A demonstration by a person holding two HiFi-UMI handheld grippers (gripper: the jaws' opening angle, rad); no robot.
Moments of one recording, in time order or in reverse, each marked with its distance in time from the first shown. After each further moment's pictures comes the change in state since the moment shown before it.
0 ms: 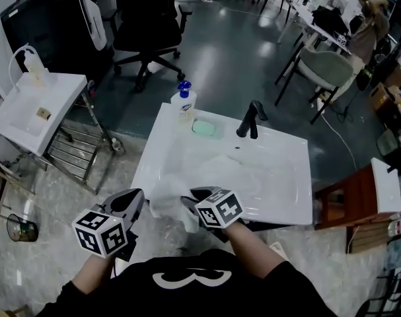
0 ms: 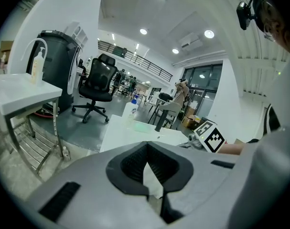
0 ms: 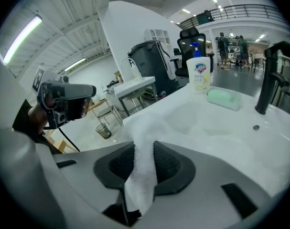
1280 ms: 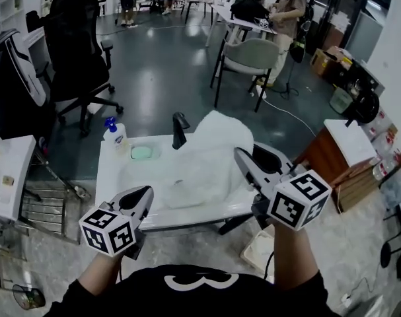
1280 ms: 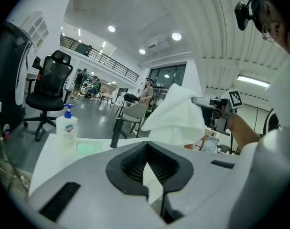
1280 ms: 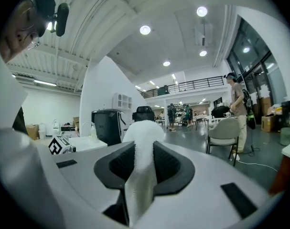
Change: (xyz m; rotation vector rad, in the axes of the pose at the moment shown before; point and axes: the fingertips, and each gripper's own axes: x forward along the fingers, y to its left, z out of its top) left arm 0.098 -0.170 0.058 0.203 -0.006 -0.385; right arm -0.402 -0.057 0.092 0.009 -0.753 -0.589
